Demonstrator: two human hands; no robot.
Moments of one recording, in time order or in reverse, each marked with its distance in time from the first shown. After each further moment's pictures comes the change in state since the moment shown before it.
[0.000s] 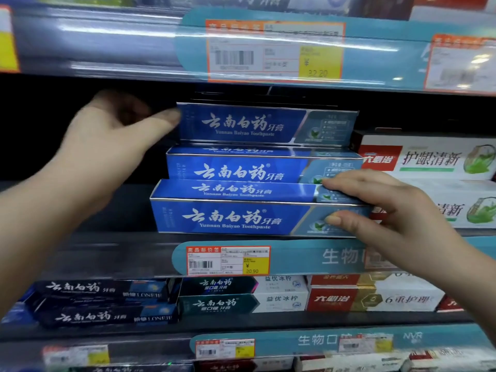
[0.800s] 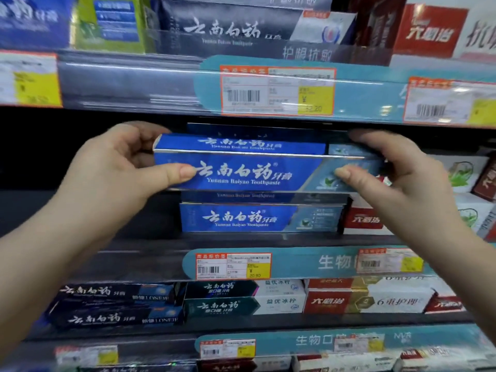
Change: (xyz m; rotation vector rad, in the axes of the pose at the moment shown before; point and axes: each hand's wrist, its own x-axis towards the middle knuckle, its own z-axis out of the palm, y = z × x) left_hand -0.017 0.002 -0.010 -0.228 -0.096 0.069; right_hand 0.030 -0.026 -0.018 -0.017 0.371 0.060
